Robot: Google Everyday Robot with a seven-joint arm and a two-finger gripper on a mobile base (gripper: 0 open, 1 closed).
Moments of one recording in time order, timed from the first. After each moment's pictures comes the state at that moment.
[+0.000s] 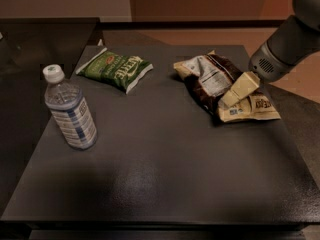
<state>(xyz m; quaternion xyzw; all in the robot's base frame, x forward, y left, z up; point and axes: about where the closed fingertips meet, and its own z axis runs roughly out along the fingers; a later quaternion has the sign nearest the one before) 0.573 -0.217 0.857 -0.37 0.91 0.09 0.18</state>
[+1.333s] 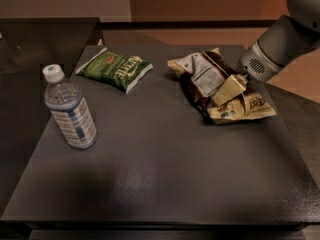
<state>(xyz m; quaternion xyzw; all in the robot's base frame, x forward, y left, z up) 0.557 -0.174 0.863 -0.41 0.88 0.16 0.18</state>
